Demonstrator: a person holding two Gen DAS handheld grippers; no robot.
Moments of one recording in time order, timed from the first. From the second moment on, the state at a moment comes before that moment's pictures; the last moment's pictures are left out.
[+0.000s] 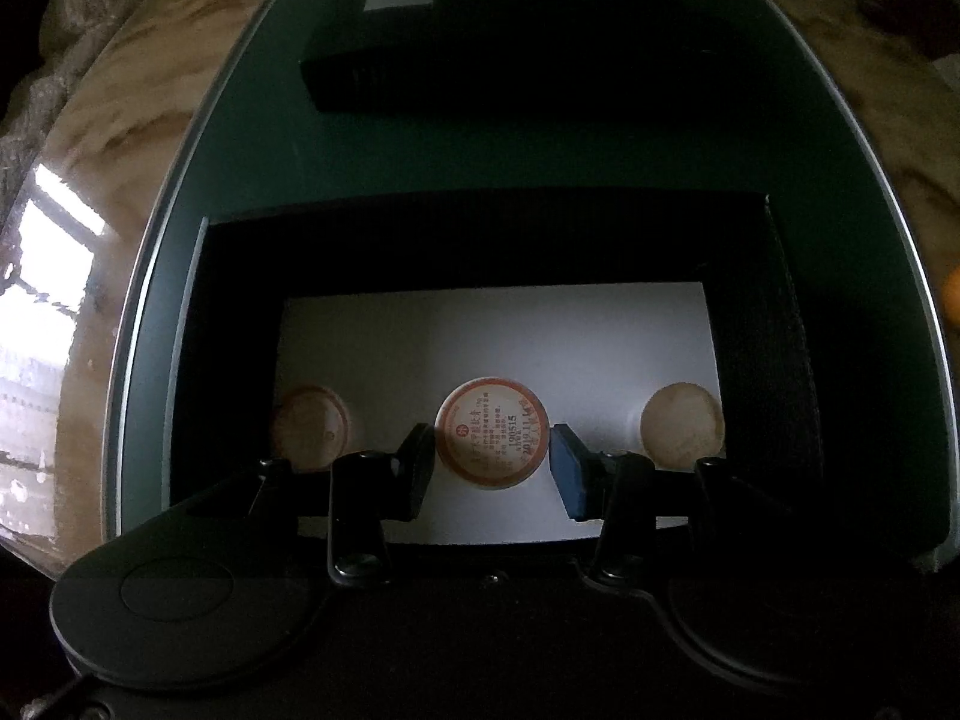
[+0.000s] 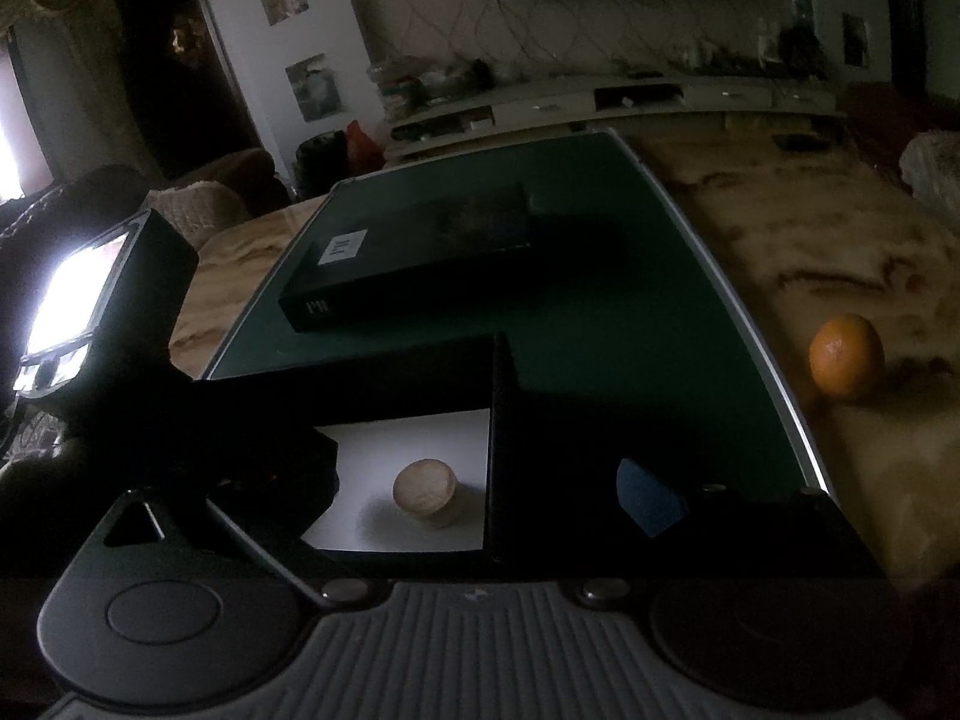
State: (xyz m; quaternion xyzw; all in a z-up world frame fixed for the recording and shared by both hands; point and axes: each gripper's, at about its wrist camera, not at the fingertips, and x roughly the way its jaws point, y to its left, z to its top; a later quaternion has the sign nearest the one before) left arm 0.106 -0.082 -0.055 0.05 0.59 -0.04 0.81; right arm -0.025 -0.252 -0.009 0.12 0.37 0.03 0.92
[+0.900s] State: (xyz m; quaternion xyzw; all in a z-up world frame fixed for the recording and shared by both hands) left arm 0.113 -0.087 -0.075 0.06 0.60 -0.04 0.80; right arm -0.025 -0.254 -0.011 0.12 0.37 0.03 0.92
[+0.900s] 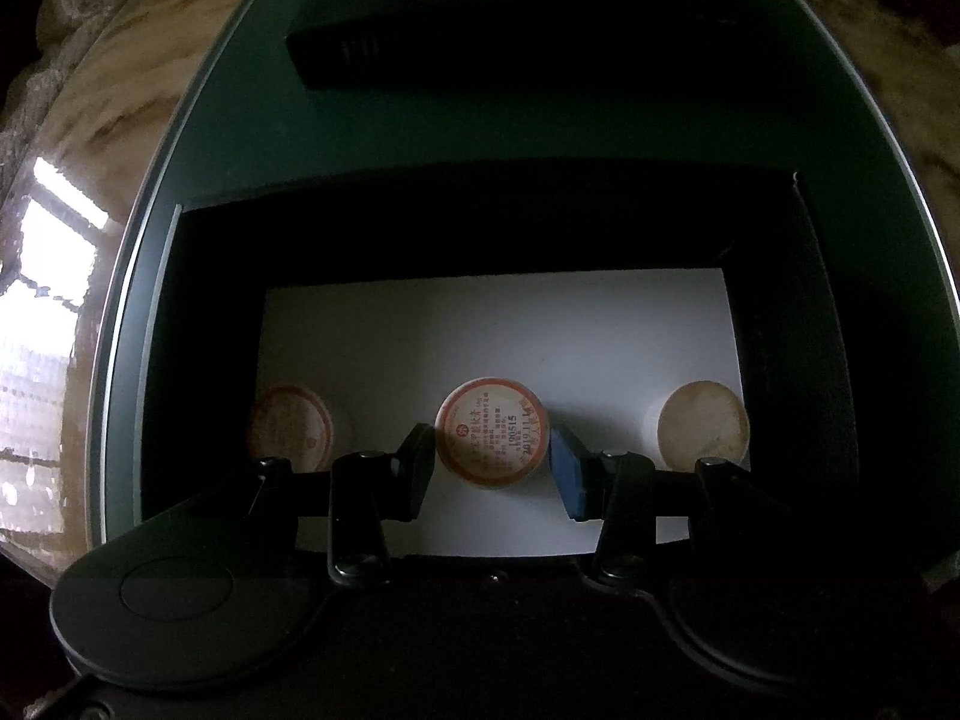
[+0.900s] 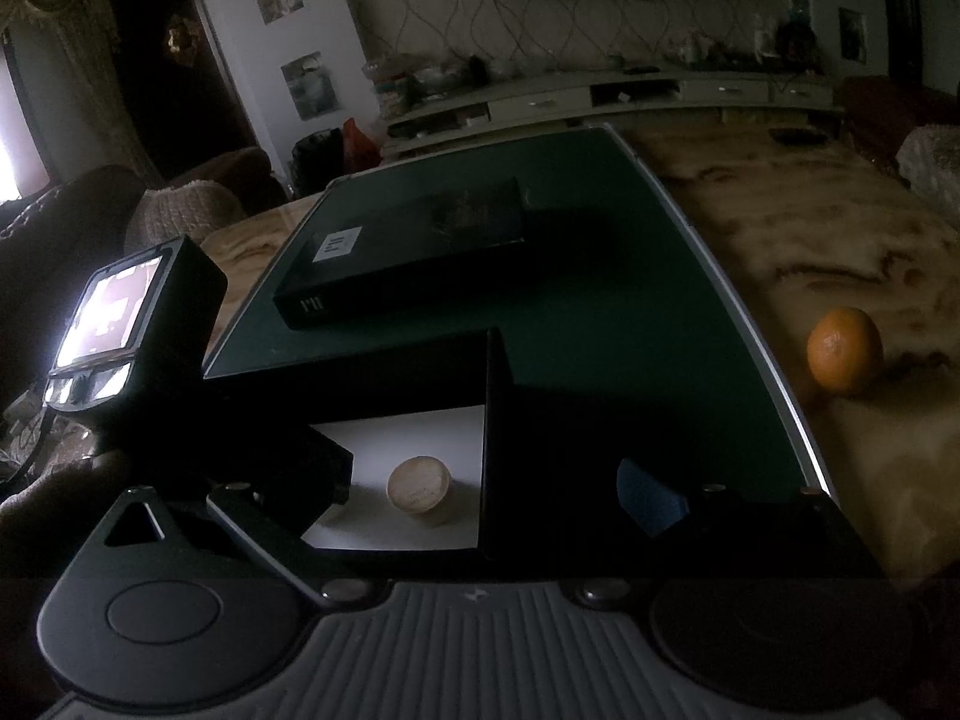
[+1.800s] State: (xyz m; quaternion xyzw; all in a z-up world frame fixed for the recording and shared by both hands) left arm 0.101 -0.076 -0.051 0.05 0.58 -0.05 0.81; right arm -0.025 -0.253 -0.009 0.11 0.36 0.03 0.92
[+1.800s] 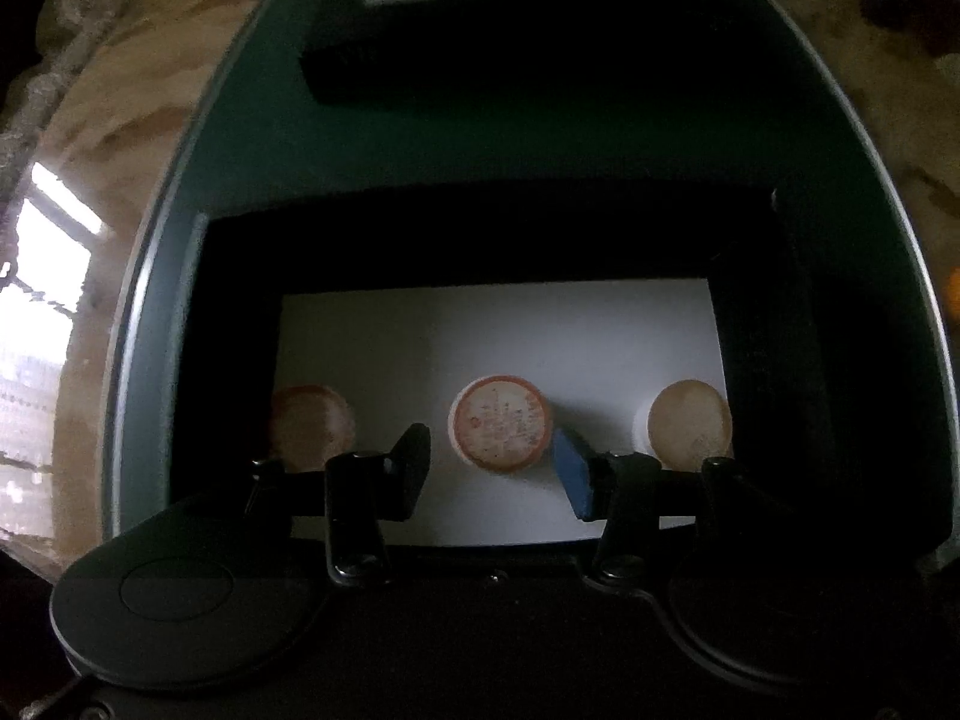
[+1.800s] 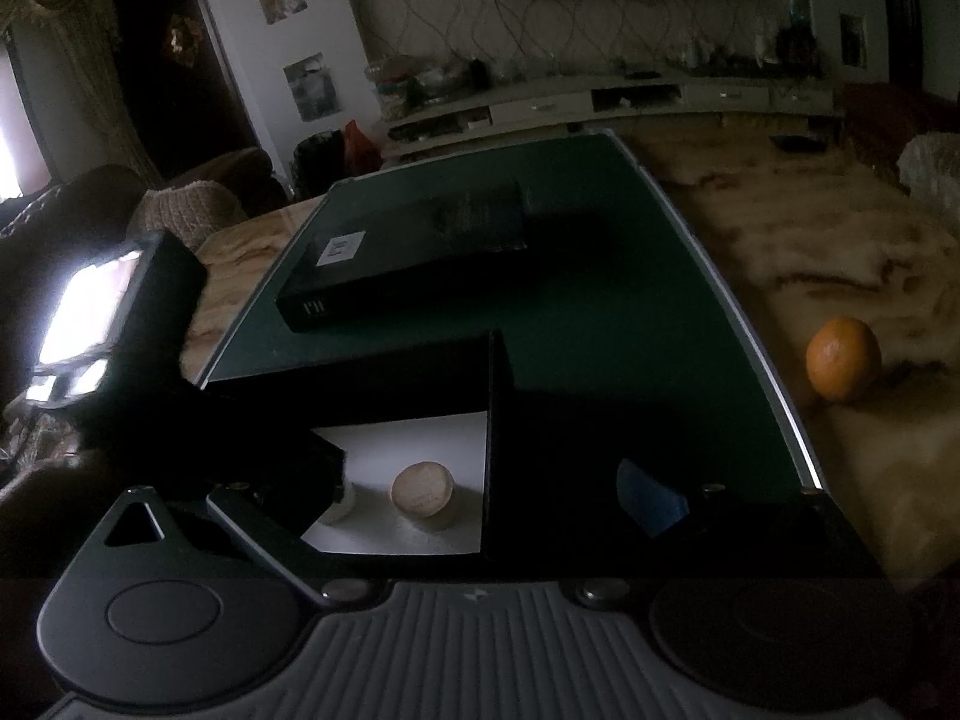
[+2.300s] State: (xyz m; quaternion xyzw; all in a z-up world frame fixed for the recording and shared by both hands) left arm 0.005 0.028 0.025 0.00 0.50 0.00 0.87; right arm -0.014 -0.203 0.007 0.06 0.39 0.04 0.92
